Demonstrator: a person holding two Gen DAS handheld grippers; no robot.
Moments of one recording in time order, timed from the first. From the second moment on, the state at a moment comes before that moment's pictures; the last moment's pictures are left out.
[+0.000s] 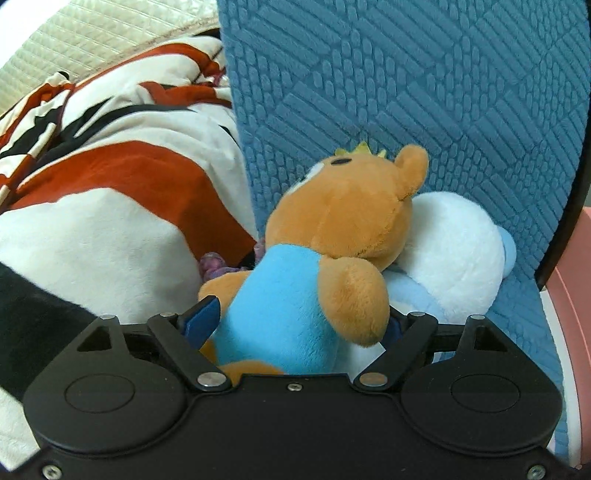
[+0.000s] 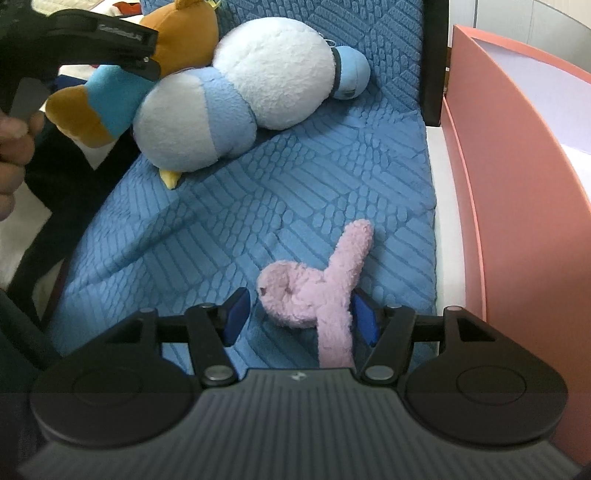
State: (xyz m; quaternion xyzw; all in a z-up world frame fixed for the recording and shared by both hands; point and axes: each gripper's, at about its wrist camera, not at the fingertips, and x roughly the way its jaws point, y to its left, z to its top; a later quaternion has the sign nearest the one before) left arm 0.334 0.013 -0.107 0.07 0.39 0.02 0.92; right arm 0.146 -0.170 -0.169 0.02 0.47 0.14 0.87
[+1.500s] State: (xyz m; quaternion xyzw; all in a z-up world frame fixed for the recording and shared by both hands) left arm 0.186 0.016 -0.095 -0.16 0.45 -0.08 0.87; right arm 0.123 -0.193 -0.131 0.02 0.42 0.15 0.90
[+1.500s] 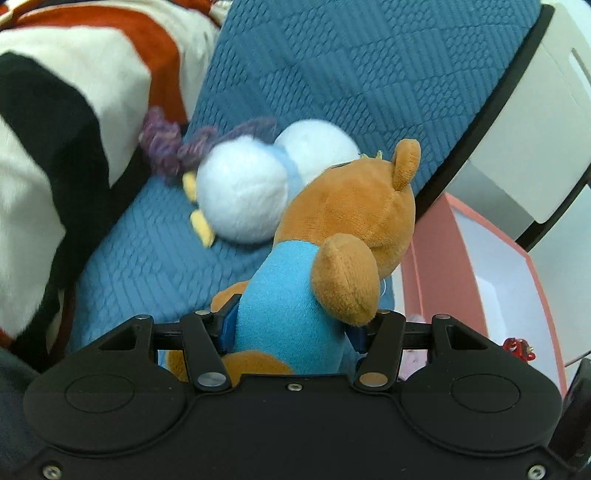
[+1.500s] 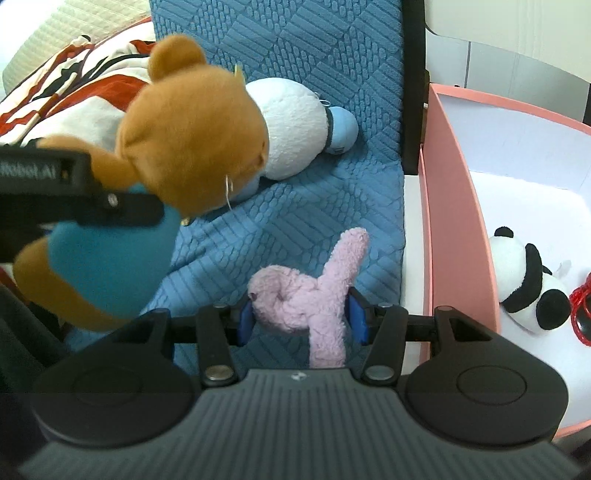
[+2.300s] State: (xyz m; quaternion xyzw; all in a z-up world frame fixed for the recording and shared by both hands) left arm 0.208 0.023 -0.130 -0.21 0.52 -0.08 0.82; right arm 0.117 -0.186 -0.130 0.02 0.42 0.14 0.89
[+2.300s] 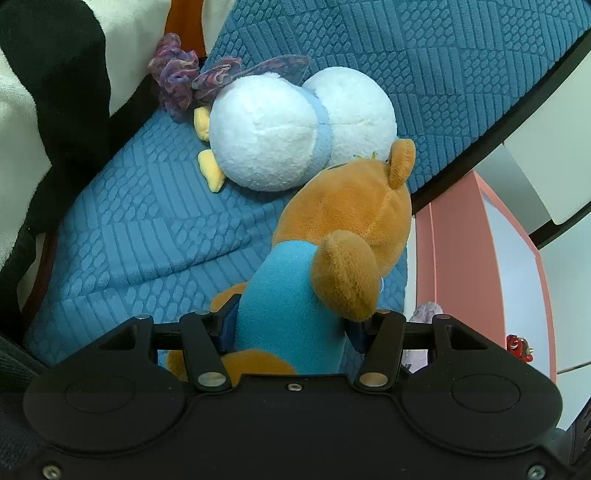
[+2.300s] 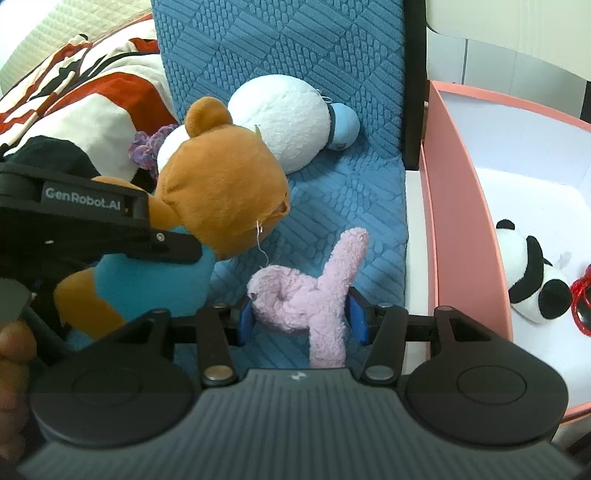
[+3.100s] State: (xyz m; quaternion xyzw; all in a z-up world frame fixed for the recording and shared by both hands) left arm 0.208 -0.001 -0.086 -0.23 0.51 -0.12 0.82; right arm 0.117 -0.222 -0.074 0.04 0.43 0.15 0.89
